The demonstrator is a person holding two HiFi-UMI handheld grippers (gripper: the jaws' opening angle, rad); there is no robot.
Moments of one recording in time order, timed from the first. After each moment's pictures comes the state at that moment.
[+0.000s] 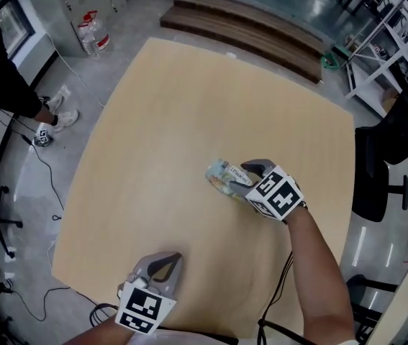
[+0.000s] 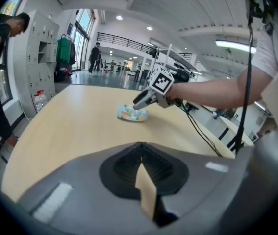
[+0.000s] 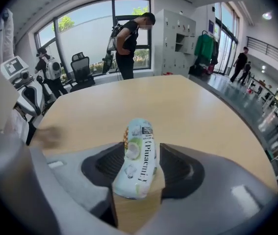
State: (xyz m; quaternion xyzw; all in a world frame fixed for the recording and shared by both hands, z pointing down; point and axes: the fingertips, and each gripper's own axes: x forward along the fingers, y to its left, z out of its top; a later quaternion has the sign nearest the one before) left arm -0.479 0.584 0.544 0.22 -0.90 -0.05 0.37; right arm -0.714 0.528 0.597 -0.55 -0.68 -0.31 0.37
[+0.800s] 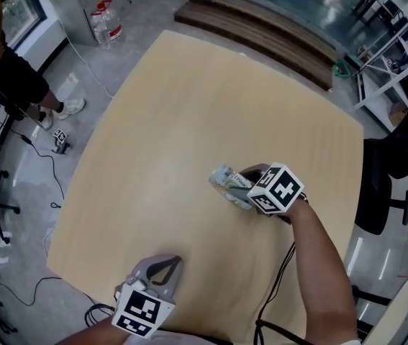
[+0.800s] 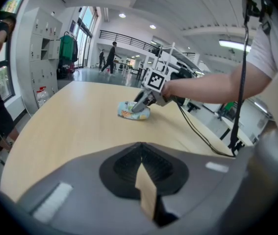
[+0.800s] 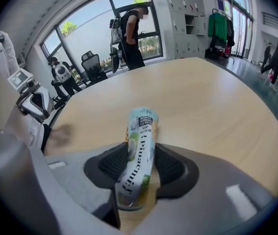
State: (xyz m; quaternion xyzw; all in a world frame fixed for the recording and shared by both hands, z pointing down) left arm -0.470 0.585 0.550 0.21 -0.90 -0.05 0.39; right arm -0.694 0.541 0.626 -0.61 -0.59 -0.29 0.45
